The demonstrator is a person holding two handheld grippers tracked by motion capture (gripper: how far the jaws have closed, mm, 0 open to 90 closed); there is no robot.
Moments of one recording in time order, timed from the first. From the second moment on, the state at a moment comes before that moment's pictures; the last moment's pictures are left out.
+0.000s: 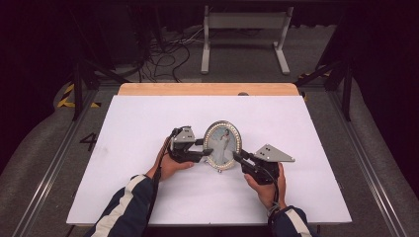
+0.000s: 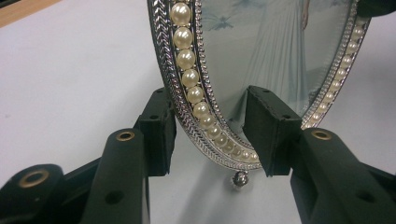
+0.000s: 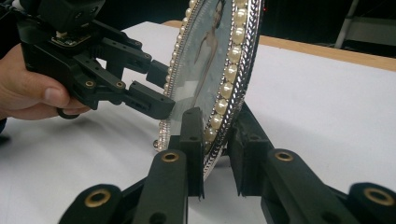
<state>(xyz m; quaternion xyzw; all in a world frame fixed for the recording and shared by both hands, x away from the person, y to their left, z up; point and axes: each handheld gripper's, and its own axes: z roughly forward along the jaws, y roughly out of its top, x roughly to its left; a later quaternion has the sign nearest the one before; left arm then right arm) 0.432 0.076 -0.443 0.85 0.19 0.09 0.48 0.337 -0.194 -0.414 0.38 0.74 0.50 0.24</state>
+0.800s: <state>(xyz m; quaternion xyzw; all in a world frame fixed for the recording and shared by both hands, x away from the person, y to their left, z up) 0.418 0.086 -0.440 0.85 0.19 0.10 0.47 0.343 -0.195 -0.414 0.38 0.74 0.51 0.23</state>
